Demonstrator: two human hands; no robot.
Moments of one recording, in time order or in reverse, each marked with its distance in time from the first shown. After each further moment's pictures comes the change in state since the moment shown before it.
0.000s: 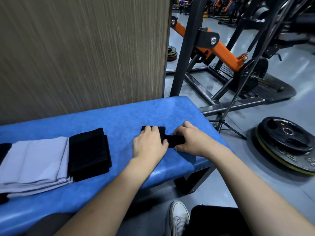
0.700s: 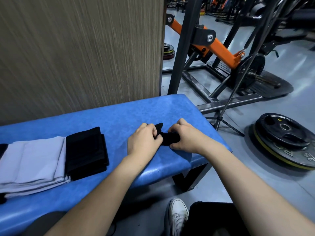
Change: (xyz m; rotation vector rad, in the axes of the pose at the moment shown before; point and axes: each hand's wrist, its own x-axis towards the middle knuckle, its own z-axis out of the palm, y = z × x) left_hand 0.001 -0.009 -0.007 -0.228 0.015 -0.026; right_hand 0.000 -0.004 0.001 0.052 -0.007 -0.021
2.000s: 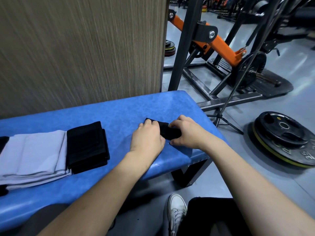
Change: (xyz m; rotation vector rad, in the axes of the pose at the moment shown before) left_hand -0.010 0.012 -0.002 0.275 -0.011 0.139; right_hand -0.001 -0.001 -0.001 -0.051 0.018 -0.006
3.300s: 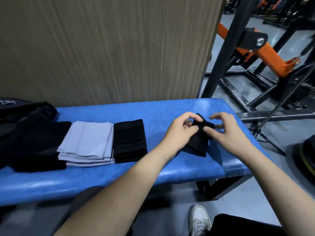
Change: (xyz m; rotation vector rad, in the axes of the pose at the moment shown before) left_hand 0.007 -0.023 -0.023 -1.194 -0.069 -0.172; right_hand 0.003 -0.013 -0.004 0.556 0.310 0.004
